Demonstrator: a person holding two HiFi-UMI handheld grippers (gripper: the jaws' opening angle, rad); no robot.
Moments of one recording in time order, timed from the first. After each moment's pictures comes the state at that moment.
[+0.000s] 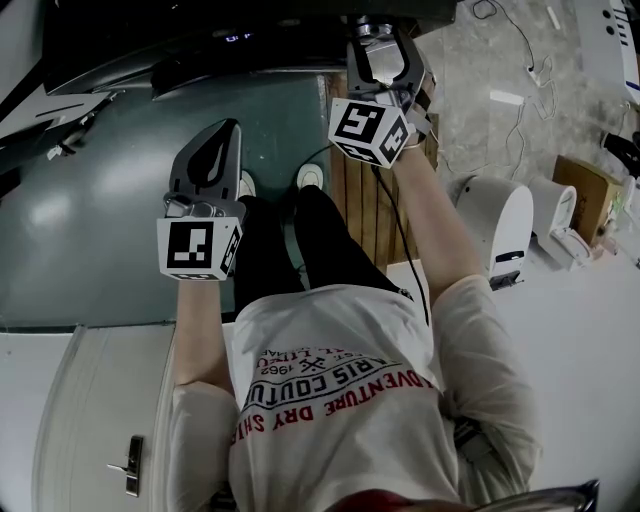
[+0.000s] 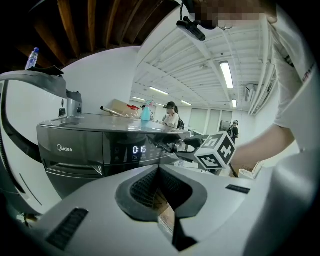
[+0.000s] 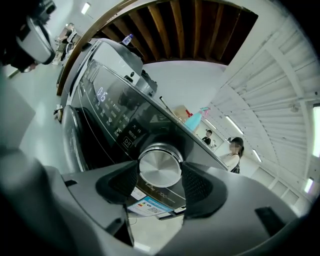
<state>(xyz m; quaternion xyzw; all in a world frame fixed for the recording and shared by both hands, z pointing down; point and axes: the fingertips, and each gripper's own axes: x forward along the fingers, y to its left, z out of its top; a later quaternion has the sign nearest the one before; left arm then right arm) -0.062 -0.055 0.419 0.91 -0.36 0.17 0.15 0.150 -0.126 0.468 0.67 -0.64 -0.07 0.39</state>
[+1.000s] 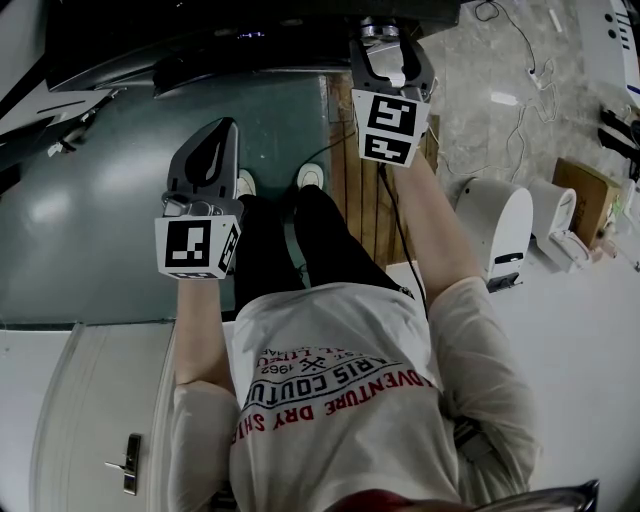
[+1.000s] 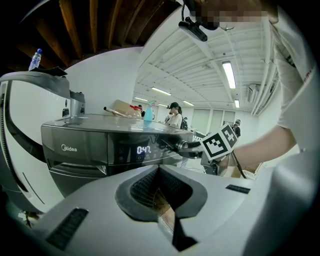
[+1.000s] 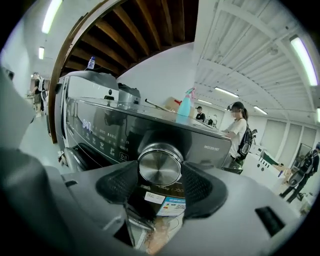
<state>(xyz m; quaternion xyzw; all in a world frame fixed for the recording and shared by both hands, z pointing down) -0.073 -0.061 0.423 0.90 -0.37 0.17 0.15 0.149 -0.131 0.468 0.69 -0.67 0.10 0.25</state>
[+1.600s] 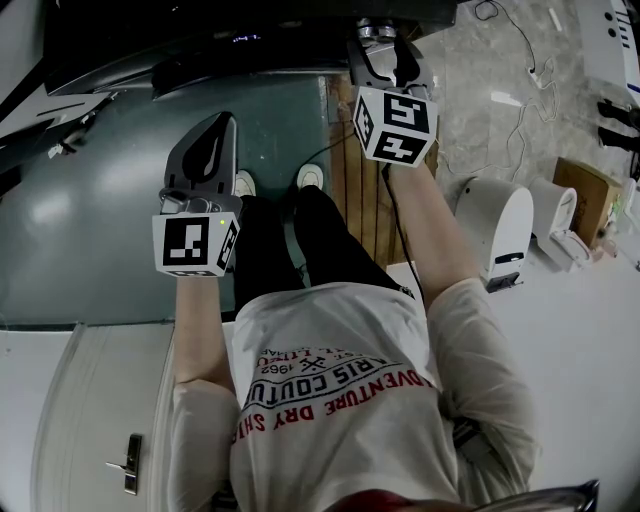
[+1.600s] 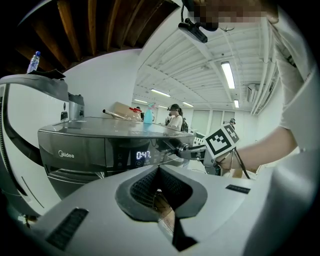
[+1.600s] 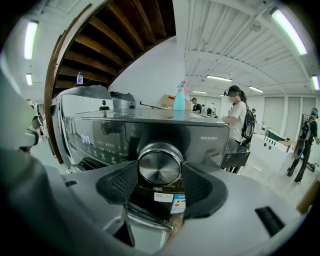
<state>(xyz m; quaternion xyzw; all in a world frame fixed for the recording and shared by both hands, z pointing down) -0.063 -0.070 0.414 0.90 -0.38 0.16 0.14 0.158 -0.128 0.470 0.70 -0.67 0.17 0.18</state>
